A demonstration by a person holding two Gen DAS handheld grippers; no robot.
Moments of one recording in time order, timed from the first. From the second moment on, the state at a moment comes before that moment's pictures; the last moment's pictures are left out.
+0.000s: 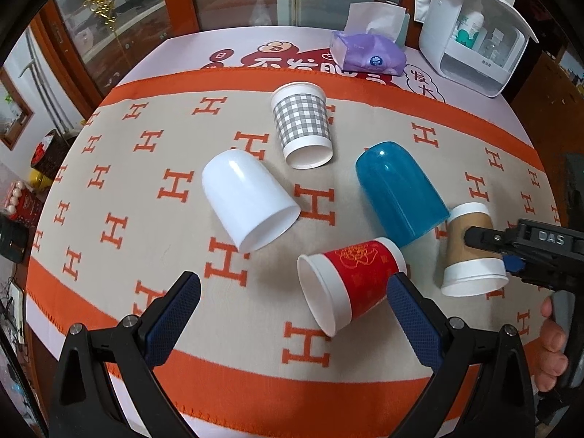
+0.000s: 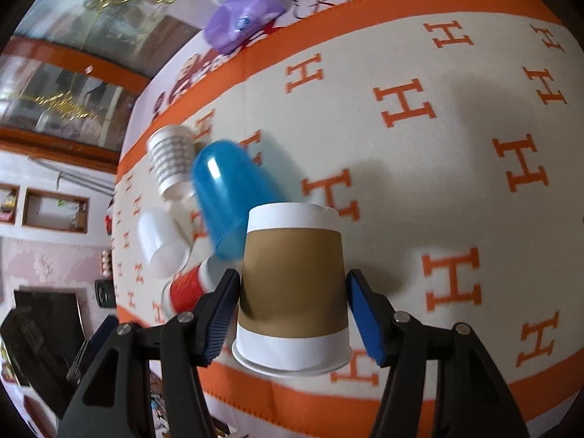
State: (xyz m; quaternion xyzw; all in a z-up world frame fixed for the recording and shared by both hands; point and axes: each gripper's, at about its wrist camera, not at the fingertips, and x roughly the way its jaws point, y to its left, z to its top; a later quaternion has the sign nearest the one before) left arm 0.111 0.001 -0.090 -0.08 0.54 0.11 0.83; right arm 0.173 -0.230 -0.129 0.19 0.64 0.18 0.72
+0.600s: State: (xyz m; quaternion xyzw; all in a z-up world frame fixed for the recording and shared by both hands) left arm 0.037 0.004 -0.107 -0.12 0.58 0.12 0.80; right arm 0.072 -0.205 -0.163 0.16 0.66 0.17 0.71
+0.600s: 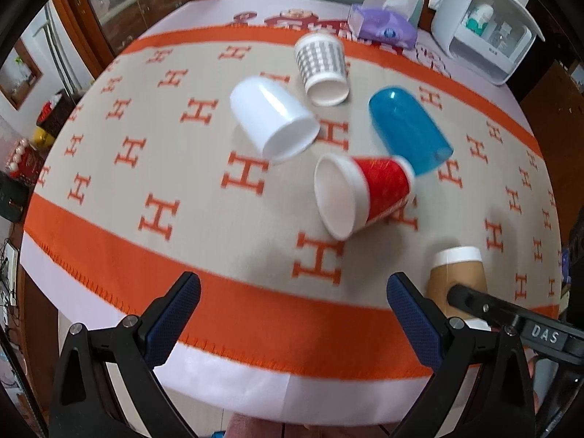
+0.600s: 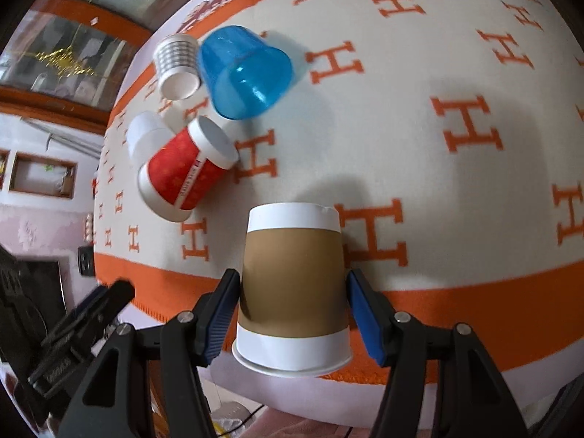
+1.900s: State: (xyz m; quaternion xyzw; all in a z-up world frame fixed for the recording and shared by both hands) left arm 0.033 -0.022 -0.112 -0.11 0.61 -0.04 0.78; right arm 0.020 -0.245 -0.115 0.20 0.59 0.11 0.77
